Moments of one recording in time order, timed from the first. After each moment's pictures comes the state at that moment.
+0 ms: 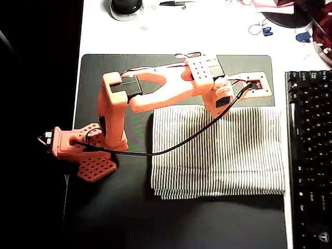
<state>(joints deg) -20.4 76.4 87.9 66.9 -83.7</state>
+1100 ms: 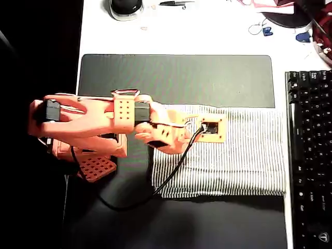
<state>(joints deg) -2.6 146.4 154.2 48.5 -83.8</state>
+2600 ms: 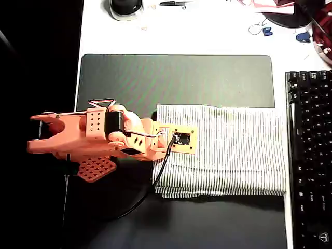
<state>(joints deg) -2.3 186.9 177.5 72.2 -81.3</state>
